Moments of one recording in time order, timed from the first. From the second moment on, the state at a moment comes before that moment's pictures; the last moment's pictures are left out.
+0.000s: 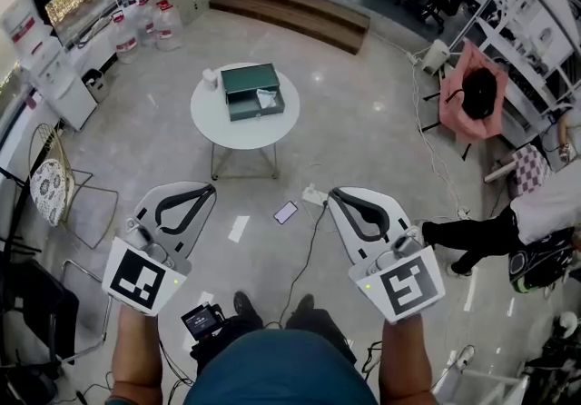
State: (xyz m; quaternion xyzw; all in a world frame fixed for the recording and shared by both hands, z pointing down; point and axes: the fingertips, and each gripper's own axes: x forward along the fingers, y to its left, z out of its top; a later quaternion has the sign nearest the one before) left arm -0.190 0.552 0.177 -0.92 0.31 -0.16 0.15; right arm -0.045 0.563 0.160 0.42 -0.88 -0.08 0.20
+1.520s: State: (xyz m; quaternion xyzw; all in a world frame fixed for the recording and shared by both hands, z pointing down) left arm 0.052 0.354 0.189 -0.88 0.40 -0.24 0.13; right arm 0.175 0.322 0.184 0.29 -0.94 -0.09 0.15
